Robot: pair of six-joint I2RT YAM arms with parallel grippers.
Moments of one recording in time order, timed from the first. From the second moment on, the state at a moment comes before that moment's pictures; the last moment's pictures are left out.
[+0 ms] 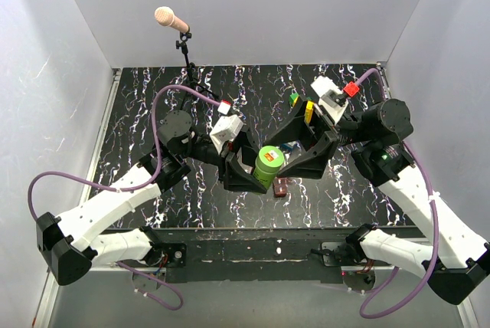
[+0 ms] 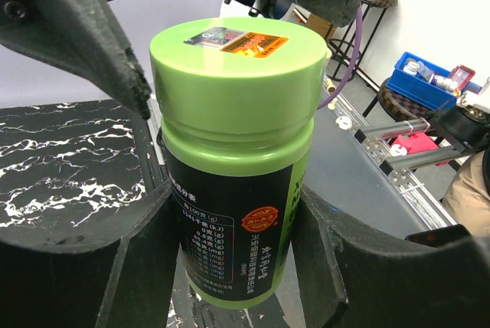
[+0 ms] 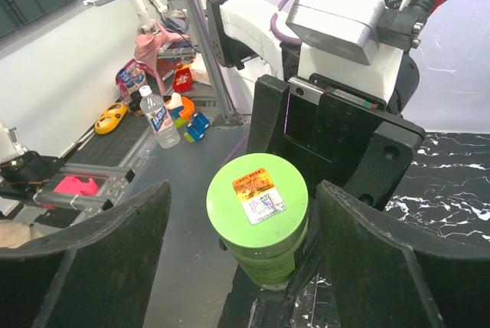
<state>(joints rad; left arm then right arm) -0.83 1.11 1.03 0.27 1.10 -0.34 0.66 0.99 1.17 0.30 -1.20 0.64</state>
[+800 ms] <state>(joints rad) -0.83 1.11 1.03 0.30 1.09 -0.36 0.67 0.99 1.15 0.24 -1.16 0.60</state>
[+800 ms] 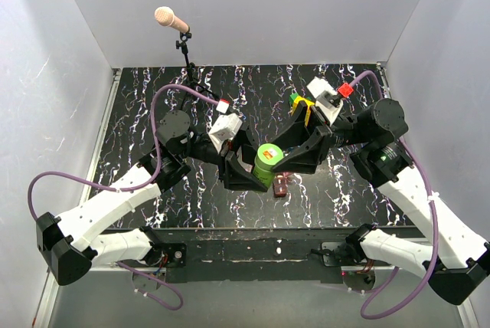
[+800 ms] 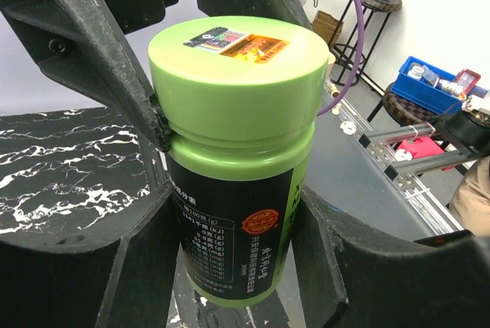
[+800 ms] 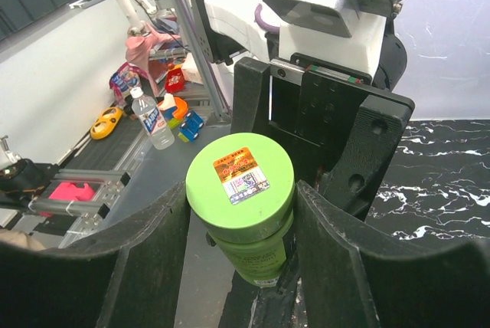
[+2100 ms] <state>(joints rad) -0.85 1.10 1.08 -0.09 0.45 -0.11 0.67 1.00 1.27 -0.37 -0.57 0.40</state>
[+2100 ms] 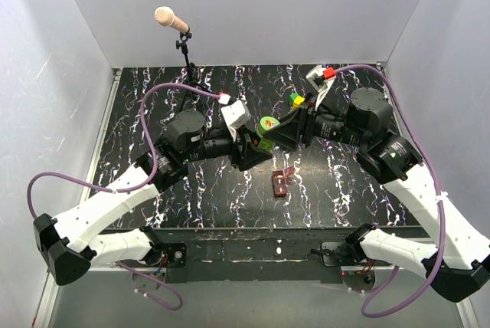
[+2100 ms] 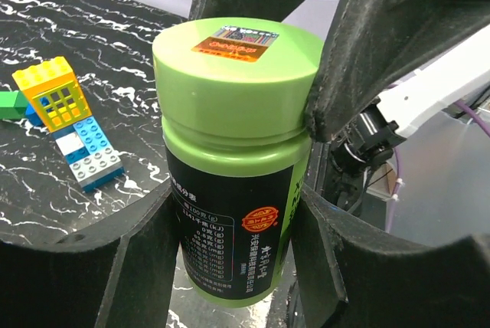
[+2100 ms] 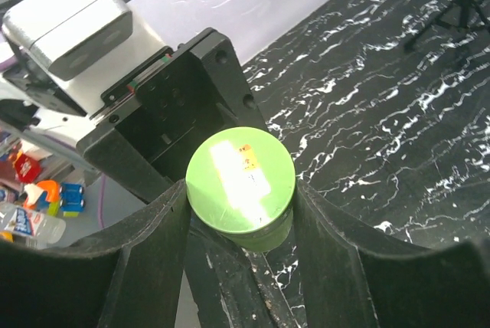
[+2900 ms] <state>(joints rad) -0.85 1.17 1.09 -0.07 0.31 -0.12 0.74 1.05 1.33 -0.50 -0.30 0.44</state>
